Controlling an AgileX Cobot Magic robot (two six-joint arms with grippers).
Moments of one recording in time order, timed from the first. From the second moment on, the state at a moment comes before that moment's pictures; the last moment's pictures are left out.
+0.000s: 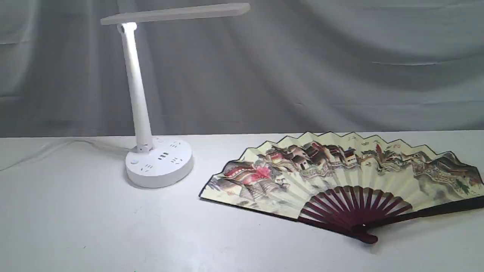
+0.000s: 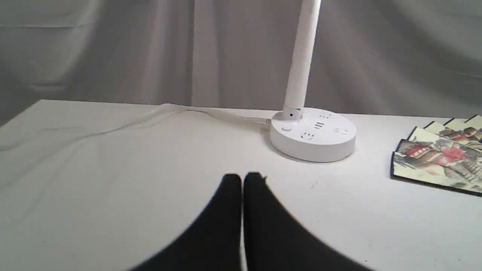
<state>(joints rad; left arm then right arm) 0.03 0.00 0.00 -0.18 0.21 0.11 -0.11 0.00 0.00 -0.03 0.15 -0.10</state>
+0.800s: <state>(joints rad) 0.03 0.00 0.00 -0.04 0.21 0.10 -0.11 0.00 0.00 0.00 0.16 -0.10</state>
